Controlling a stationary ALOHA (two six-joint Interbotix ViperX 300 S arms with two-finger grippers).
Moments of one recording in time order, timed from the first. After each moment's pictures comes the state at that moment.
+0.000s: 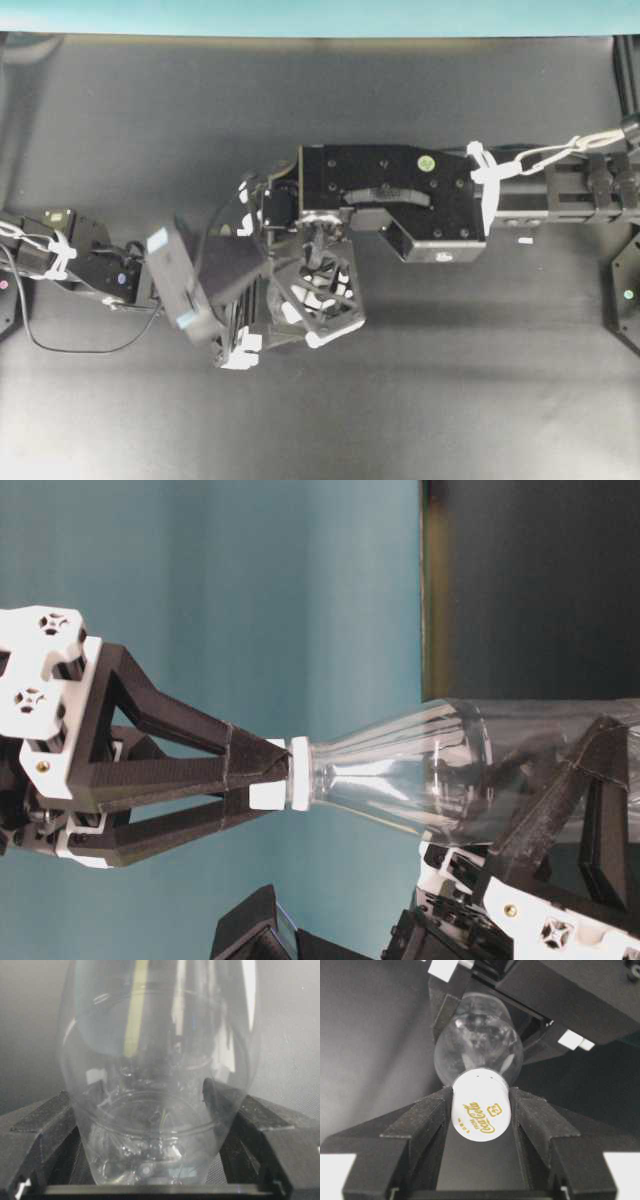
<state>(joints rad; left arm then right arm) -0.06 0.26 0.85 0.04 -0.73 -0.10 0.10 0.37 -0.43 0.07 1.45 -0.50</state>
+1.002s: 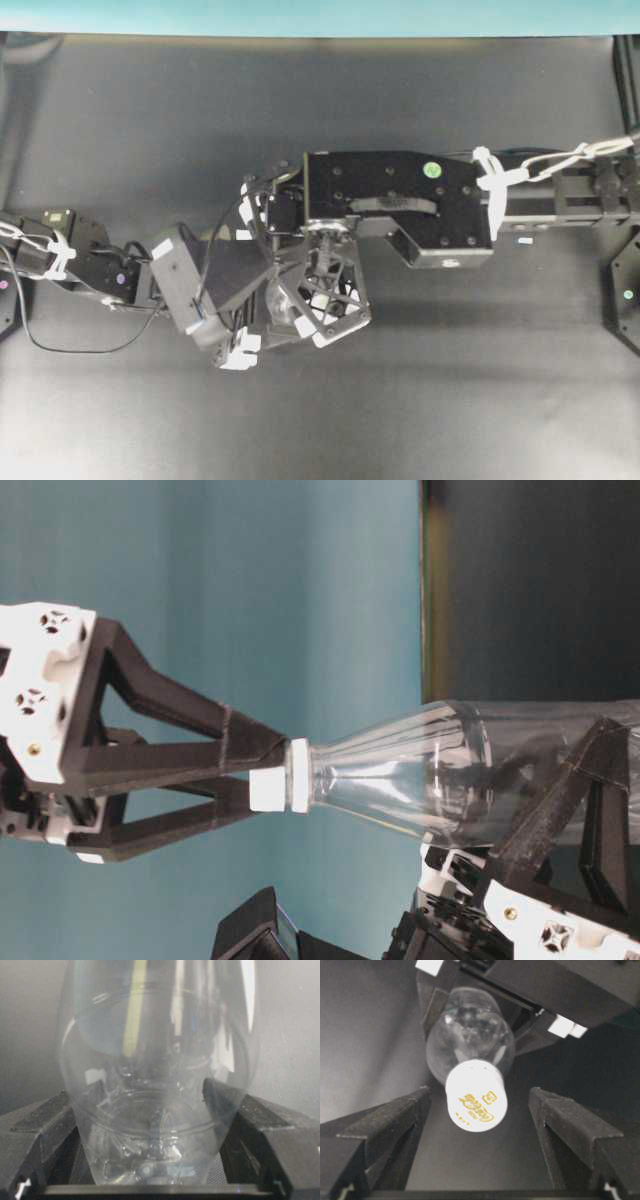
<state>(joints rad) -0.06 0.26 0.86 0.04 -0.73 -0.10 0.11 0.33 -0.40 0.02 1.42 -0.39</state>
